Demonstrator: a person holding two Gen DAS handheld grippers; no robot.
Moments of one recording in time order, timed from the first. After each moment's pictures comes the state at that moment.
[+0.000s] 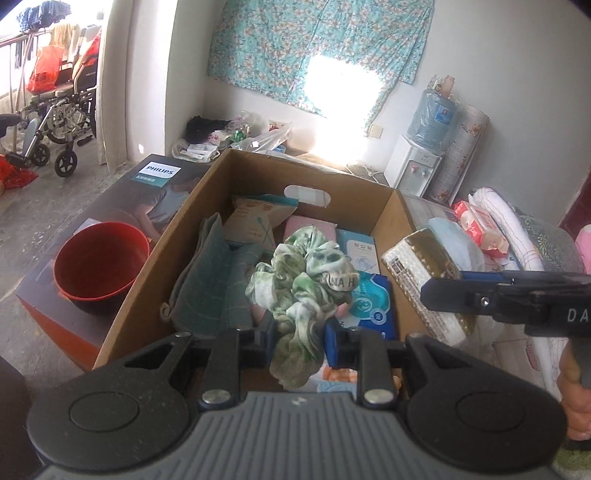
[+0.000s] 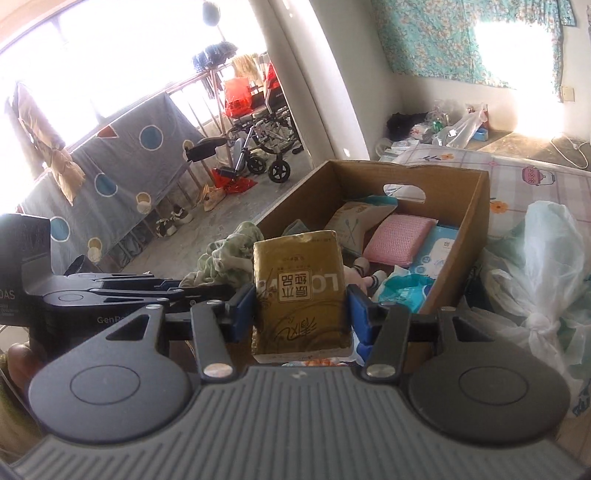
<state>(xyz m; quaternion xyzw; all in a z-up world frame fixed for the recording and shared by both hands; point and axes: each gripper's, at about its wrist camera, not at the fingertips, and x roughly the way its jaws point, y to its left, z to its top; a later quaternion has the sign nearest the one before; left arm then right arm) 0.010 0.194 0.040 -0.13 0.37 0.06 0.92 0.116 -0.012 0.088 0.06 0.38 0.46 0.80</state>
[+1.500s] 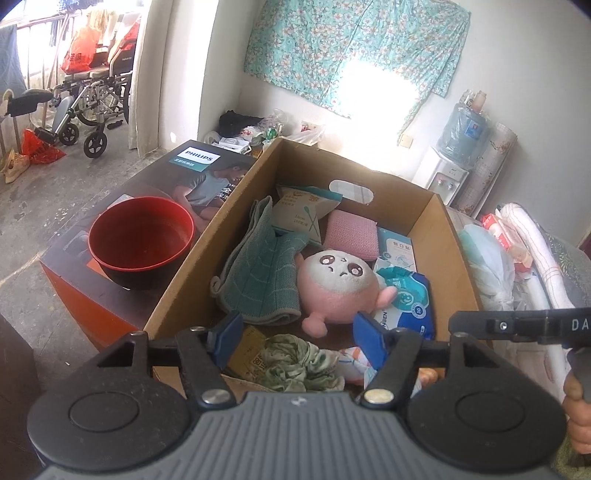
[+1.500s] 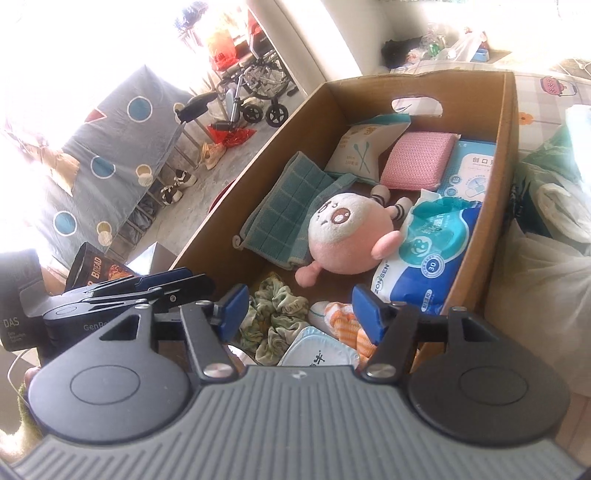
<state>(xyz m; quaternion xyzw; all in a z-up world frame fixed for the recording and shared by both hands) -0.016 0.220 0.032 -0.16 0.36 0.10 0.92 0.126 -0.001 0.042 0.10 0.47 0.44 0.76</state>
